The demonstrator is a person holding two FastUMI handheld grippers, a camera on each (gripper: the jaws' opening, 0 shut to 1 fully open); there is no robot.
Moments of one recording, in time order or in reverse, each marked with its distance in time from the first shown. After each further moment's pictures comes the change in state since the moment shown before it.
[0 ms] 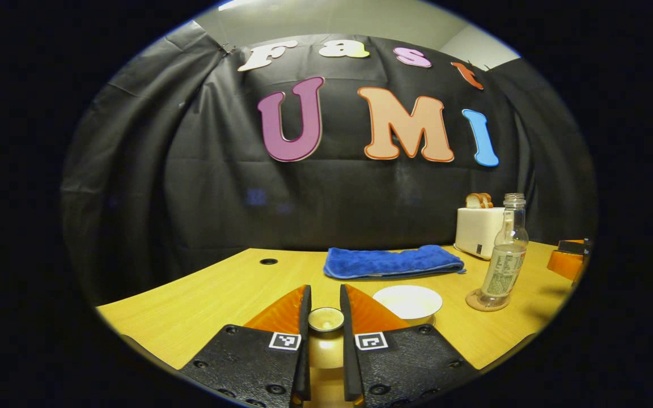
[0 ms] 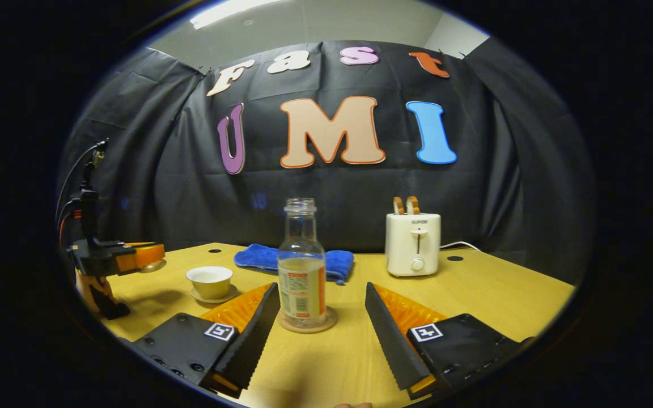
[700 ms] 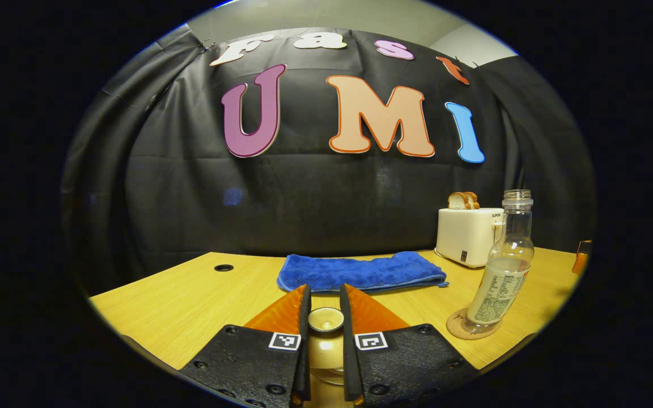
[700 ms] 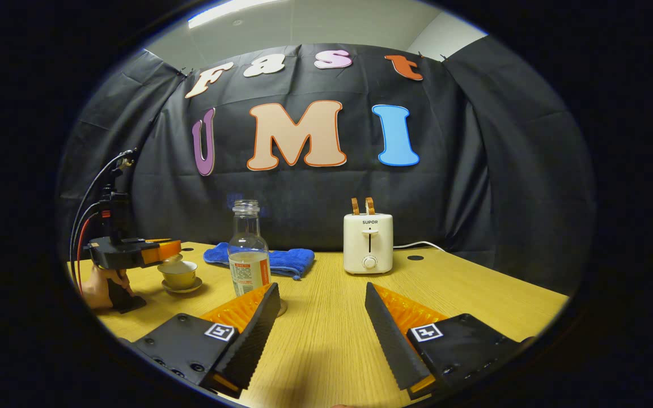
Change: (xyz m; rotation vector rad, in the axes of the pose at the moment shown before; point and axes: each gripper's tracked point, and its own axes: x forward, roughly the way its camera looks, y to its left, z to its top) left arm 0.057 -0.064 0.000 -0.008 0.002 -0.095; right arm -0.021 -0.051 0.001 -0.002 -0.005 -0.092
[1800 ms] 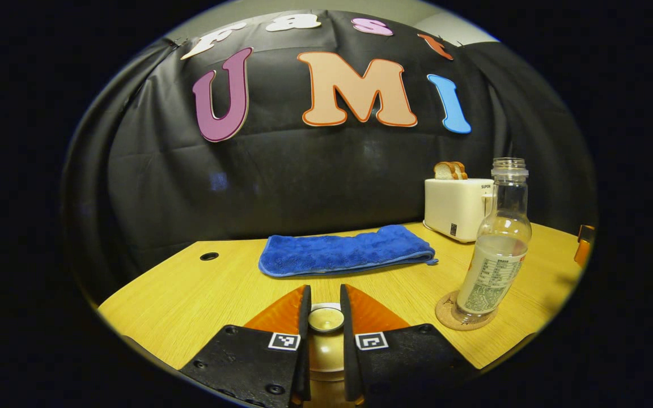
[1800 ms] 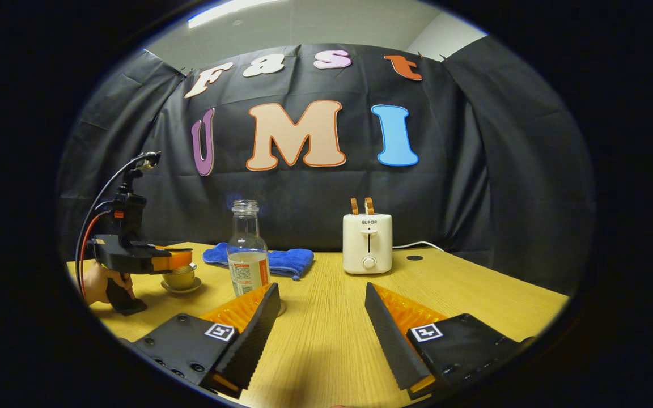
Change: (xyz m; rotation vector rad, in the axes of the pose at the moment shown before) left arm 0.004 -0.023 -0.022 0.070 0.150 -0.047; right arm 0.000 0.001 0.000 0.000 -0.001 -0.006
